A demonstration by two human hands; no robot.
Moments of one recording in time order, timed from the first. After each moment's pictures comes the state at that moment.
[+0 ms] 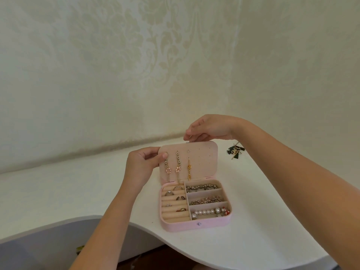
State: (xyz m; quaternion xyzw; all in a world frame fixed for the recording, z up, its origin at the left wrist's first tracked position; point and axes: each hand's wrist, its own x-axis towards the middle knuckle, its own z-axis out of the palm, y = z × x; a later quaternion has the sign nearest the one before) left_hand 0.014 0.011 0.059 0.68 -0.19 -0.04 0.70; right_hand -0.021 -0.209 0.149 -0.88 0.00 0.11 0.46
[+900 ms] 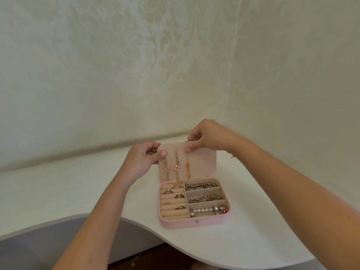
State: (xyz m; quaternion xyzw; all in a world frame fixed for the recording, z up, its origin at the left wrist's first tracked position) left_hand 0.023 0.015 0.074 0.76 -0.25 -0.08 0.60; right_hand -0.042 -0.187 0.131 -0.95 0.01 -0.05 0.32
